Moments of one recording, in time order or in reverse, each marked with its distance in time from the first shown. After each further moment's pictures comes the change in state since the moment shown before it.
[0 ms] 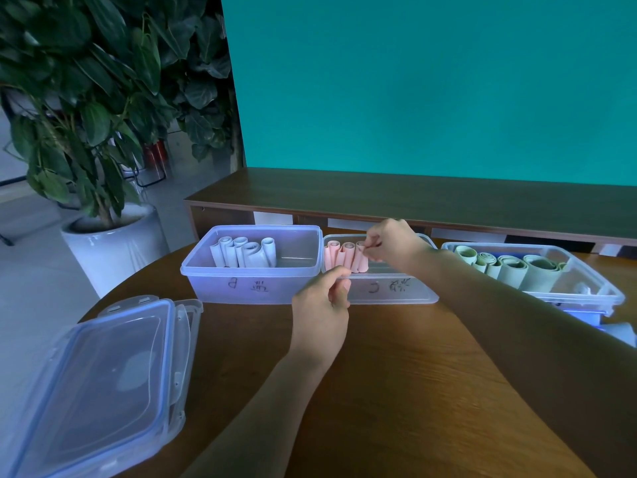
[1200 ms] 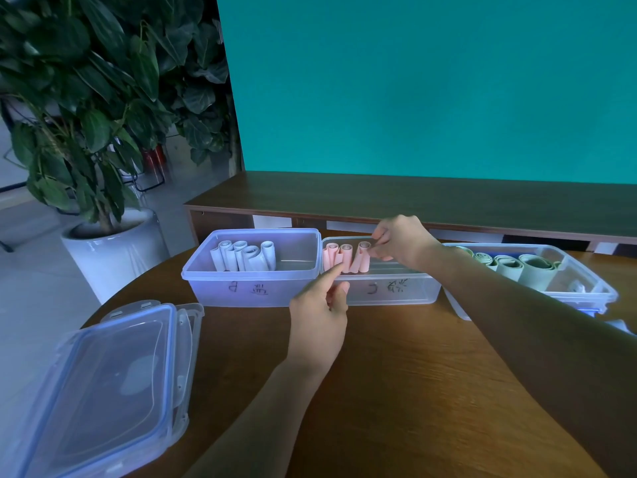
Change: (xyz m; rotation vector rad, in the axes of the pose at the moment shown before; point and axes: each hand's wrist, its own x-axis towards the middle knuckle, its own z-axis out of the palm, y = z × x) left_hand -0.004 0.001 -0.002 -0.005 0.068 0.038; right_hand -0.007 0.005 -0.018 0.133 -0.004 0.134
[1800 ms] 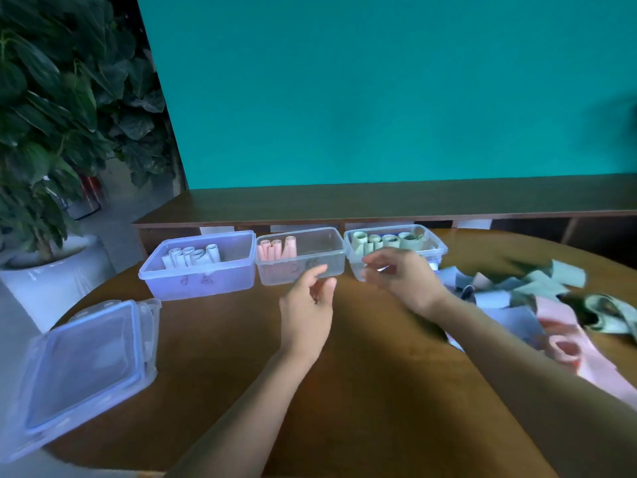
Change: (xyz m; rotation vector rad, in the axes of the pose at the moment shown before) left_hand -0.092 0.090 0.017 -0.140 -0.042 0.054; right_hand -0.230 0.051 -0.056 0.329 0.240 -0.015
